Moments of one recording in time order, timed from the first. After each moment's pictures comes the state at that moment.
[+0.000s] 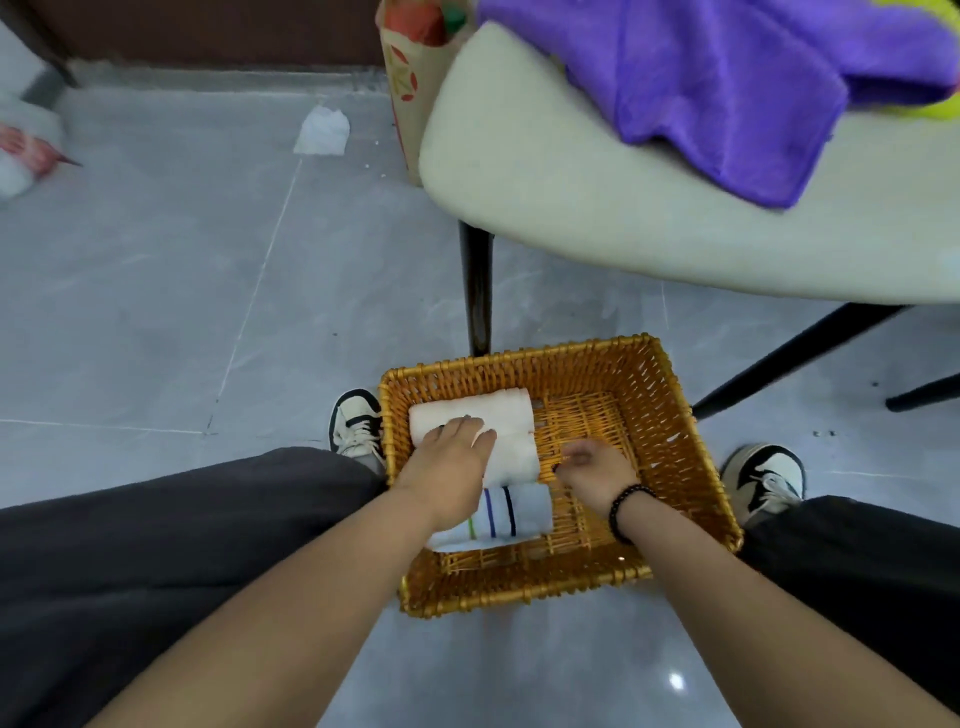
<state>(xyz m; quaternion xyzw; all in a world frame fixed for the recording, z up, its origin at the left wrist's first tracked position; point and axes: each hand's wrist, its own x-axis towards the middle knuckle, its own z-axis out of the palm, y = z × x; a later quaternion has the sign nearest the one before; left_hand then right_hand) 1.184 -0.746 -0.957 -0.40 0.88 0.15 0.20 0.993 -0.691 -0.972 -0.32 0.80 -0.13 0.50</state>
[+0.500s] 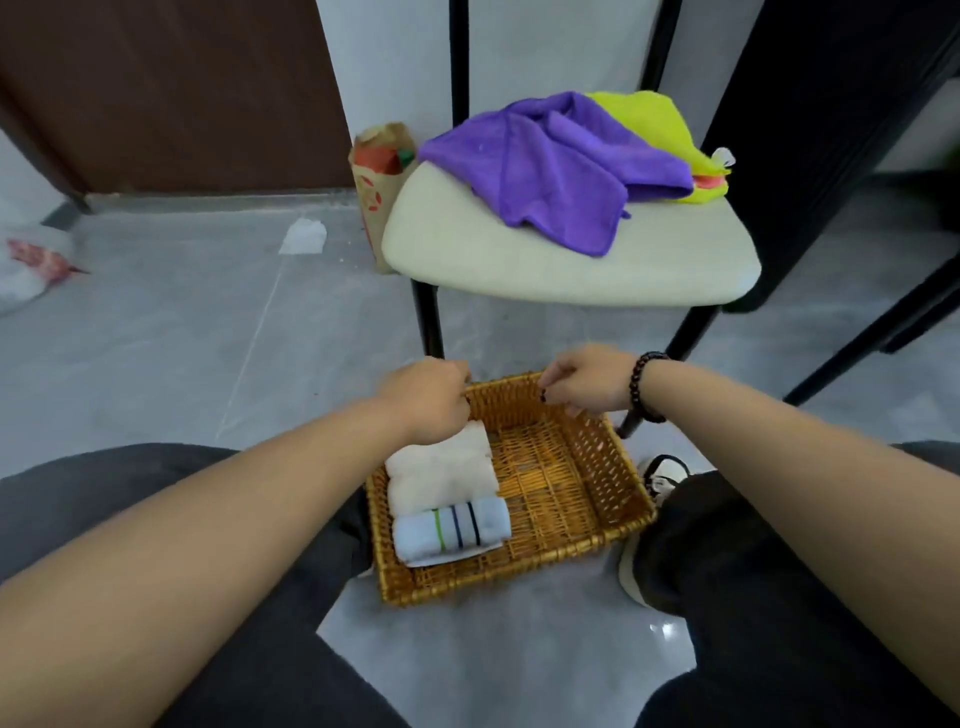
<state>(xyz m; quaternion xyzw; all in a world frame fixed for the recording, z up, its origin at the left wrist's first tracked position) 1.148 -0.736 -0.783 -0.45 0.88 0.16 0.07 0.953 -0.676 -0.754 -0.54 0.72 -0.05 0.44</state>
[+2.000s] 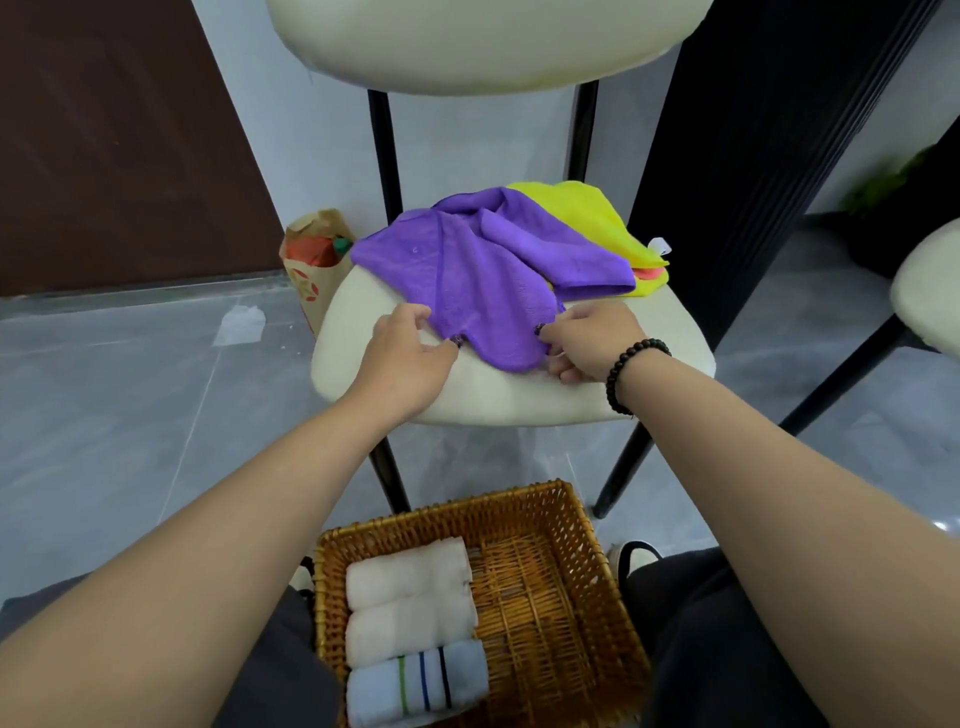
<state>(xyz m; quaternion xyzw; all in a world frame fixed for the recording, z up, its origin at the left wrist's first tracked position) 1.062 -0.845 -0.724 -0.52 0.74 0.35 -0.25 0.894 -0.759 -0.690 -0.32 0.78 -0.42 0.35</state>
